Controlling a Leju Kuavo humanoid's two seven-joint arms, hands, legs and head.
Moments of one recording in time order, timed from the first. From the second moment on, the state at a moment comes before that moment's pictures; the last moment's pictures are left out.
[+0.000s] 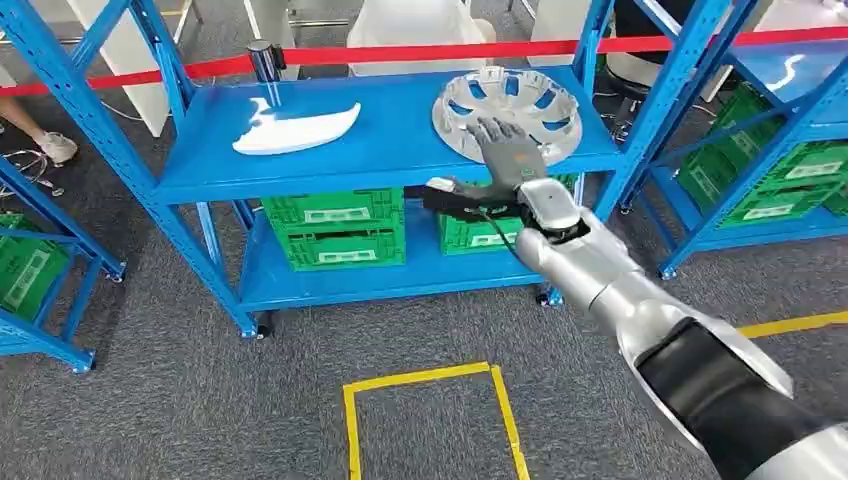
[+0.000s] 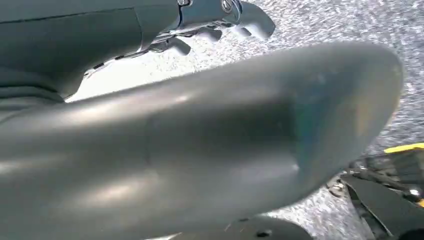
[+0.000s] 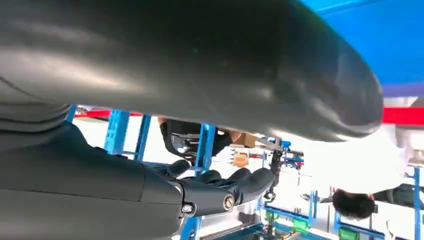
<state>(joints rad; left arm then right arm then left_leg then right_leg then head) -0.07 -0.15 0.94 -0.18 -1.23 0.05 0.05 -0.85 -0.21 0.72 -0.62 1.01 -0.29 0.02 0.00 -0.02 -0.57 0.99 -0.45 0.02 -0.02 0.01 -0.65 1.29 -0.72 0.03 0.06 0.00</state>
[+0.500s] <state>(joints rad) -0.07 -0.14 0.96 -0.18 -1.23 0.05 0.07 -0.68 -0.18 0.75 -0.77 1.07 -0.32 0.08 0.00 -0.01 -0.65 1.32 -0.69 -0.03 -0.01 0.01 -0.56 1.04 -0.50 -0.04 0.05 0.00</state>
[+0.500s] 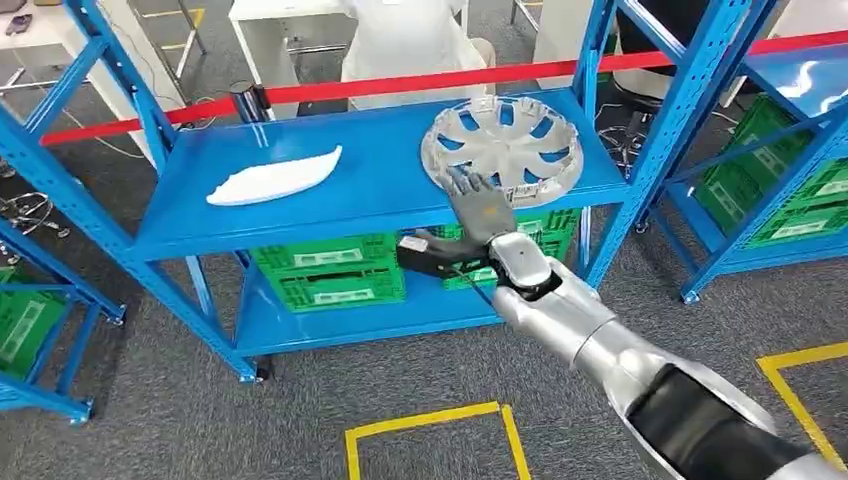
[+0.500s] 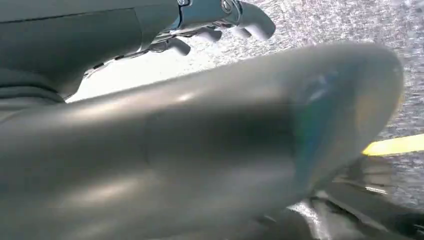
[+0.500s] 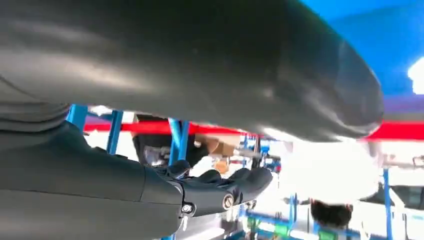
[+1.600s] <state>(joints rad) -0.06 -0.14 0.98 -0.18 -1.19 0.07 0.07 -0.46 -0.40 0.56 -1.00 1.11 -0.29 0.13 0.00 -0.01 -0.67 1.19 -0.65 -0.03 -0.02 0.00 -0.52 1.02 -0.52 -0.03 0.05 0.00</state>
